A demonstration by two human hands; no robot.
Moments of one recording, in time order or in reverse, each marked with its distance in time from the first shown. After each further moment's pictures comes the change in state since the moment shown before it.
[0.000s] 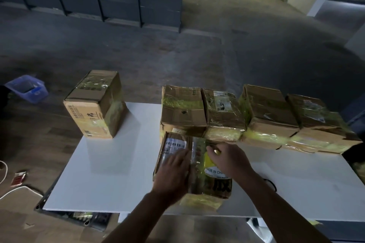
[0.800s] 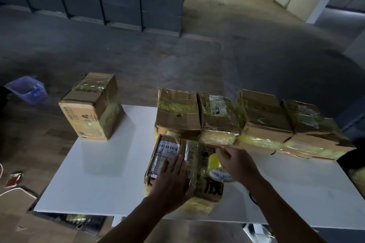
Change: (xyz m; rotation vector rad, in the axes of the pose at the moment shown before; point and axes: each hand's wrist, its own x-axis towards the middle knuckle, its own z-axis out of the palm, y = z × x) left_hand 0.000 0.018 0.011 0.212 -0.371 0.001; right_hand -0.006 0.040 -0.018 0.149 0.065 -0.057
